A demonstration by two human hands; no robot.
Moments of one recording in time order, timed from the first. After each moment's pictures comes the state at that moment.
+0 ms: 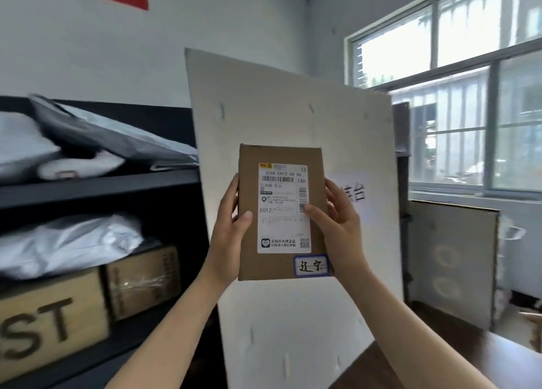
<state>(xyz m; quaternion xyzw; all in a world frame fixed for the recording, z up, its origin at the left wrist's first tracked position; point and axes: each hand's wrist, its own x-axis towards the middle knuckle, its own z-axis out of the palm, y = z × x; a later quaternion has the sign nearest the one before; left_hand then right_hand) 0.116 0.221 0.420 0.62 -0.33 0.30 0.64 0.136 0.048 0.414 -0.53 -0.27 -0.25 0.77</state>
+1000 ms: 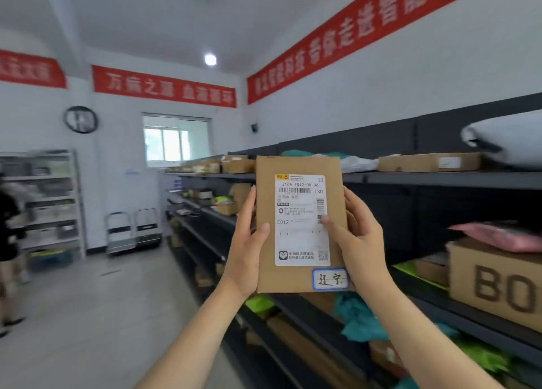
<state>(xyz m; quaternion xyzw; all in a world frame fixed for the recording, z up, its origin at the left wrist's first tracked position) -0.455 0.435 0.425 0.64 0.16 0.69 0.30 -0.281 0.446 0.428 -0.22 -0.61 0.27 0.71</state>
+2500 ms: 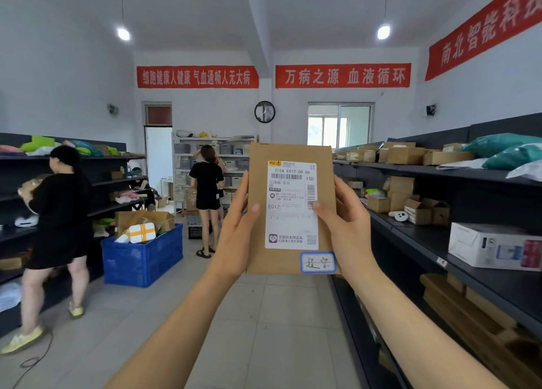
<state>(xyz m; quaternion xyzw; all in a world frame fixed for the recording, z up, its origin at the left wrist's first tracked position) -0.632 0.429 0.423 0.52 0.44 0.73 0.03 -0.511 0.553 0.430 -0.03 -0.66 0.50 0.57</state>
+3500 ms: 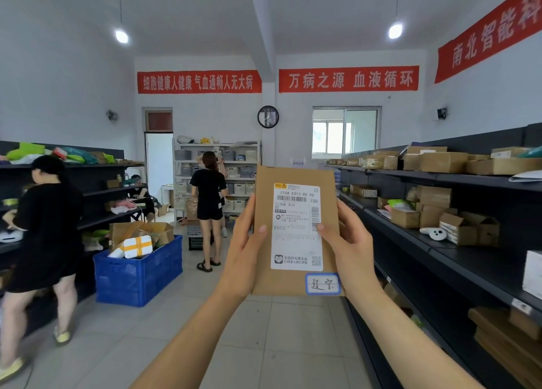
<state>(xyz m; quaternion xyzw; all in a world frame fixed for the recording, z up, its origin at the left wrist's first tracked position) -0.809 0.538 0.406 0.50 0.48 0.72 0.02 -0.682 0.658 0.416 -0.01 -0.66 0.51 0.55</state>
